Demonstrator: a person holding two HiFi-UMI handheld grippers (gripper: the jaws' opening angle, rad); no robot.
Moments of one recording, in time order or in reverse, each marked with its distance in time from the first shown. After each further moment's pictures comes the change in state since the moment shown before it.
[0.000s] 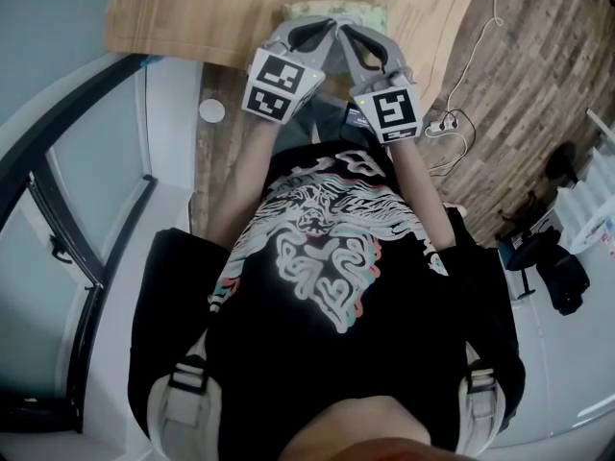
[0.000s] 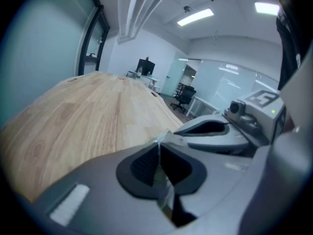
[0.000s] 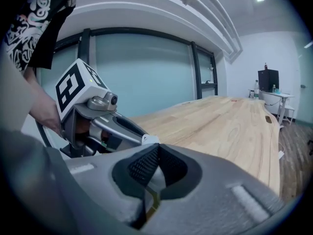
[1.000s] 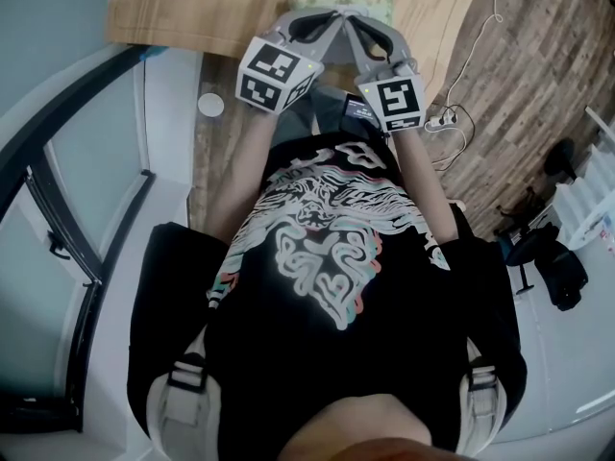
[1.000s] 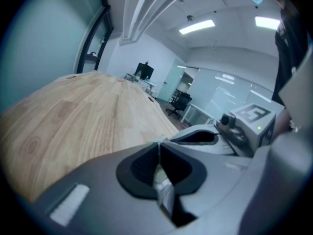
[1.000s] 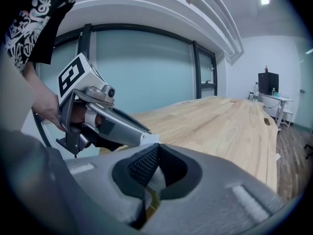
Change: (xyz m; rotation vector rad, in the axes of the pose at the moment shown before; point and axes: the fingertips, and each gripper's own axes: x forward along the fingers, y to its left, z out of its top) left arm -0.012 0.002 0.009 -0.055 -0.080 -0.064; right arm 0.004 0.000 -0.006 -0.029 0.026 -0.020
